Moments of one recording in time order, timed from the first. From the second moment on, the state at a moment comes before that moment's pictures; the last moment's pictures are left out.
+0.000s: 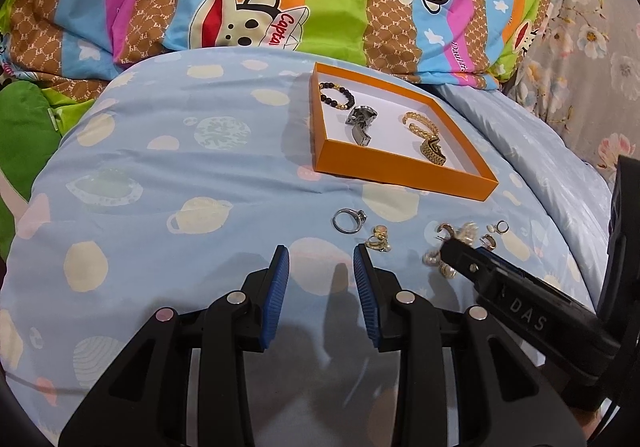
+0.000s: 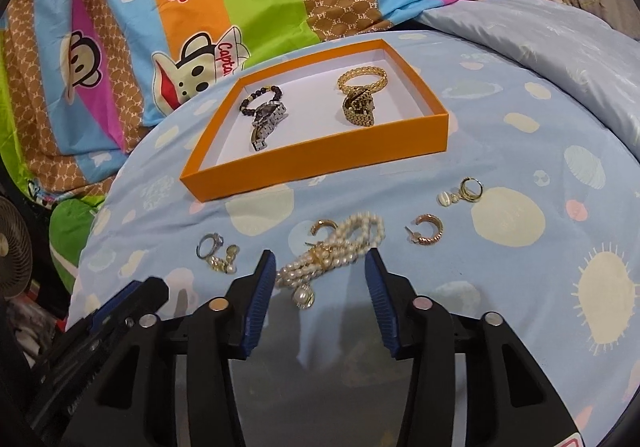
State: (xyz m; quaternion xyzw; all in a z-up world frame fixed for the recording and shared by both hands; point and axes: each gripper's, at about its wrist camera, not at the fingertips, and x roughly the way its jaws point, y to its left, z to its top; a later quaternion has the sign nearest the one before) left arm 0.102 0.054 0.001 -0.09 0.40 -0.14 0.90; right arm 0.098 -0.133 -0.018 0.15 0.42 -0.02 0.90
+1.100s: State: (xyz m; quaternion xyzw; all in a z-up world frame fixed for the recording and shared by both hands) left arm 0.100 0.015 0.004 -0.04 0.41 -0.18 0.90; right arm 0.048 -0.179 -0.013 0.16 0.39 -0.03 0.91
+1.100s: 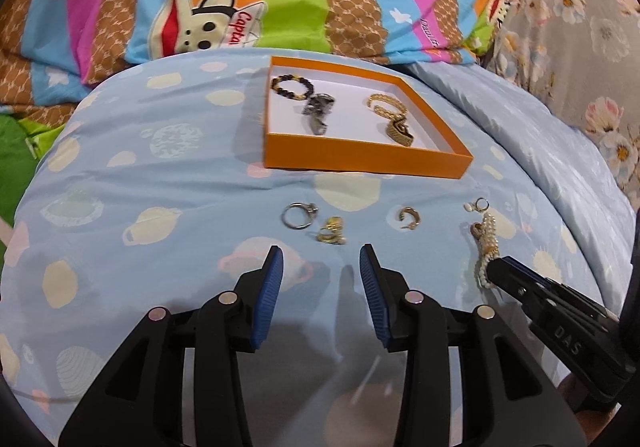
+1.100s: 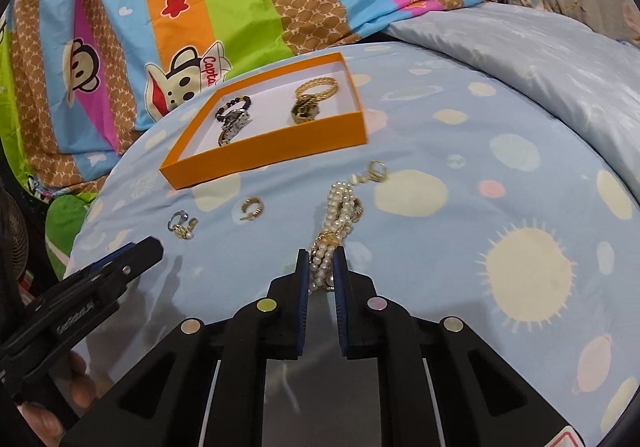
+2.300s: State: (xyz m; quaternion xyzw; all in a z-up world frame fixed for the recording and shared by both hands) left arm 0.082 0.014 0.005 -0.06 0.40 -0.18 0.90; right arm 0.032 -0.171 -0.003 0.15 0.35 0.05 0.92
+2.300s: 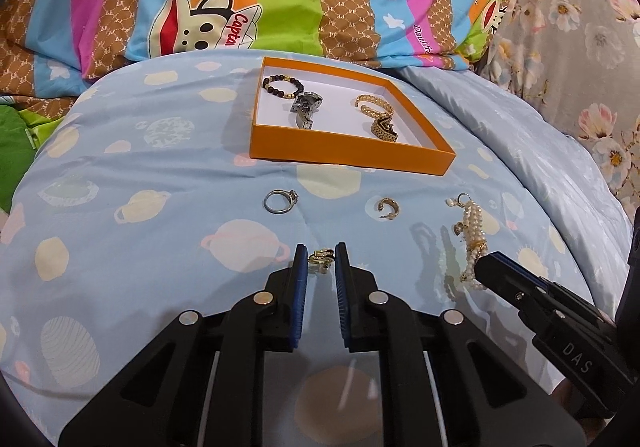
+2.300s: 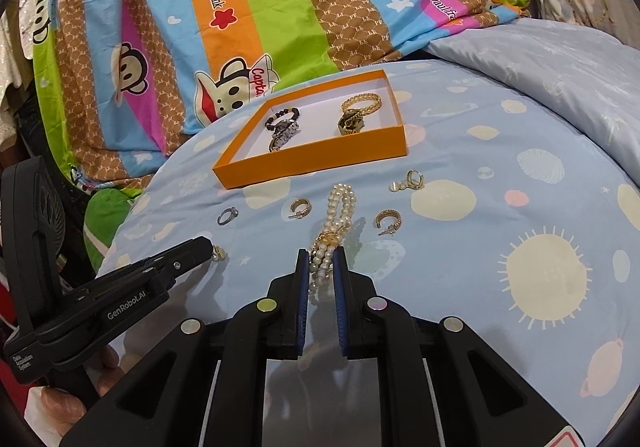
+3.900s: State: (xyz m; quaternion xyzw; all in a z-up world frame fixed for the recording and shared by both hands) left arm 0.132 0.019 0.035 -0.06 0.36 -0.17 0.91; right arm 0.087 -0.166 -0.016 0.09 0.42 0.04 0.90
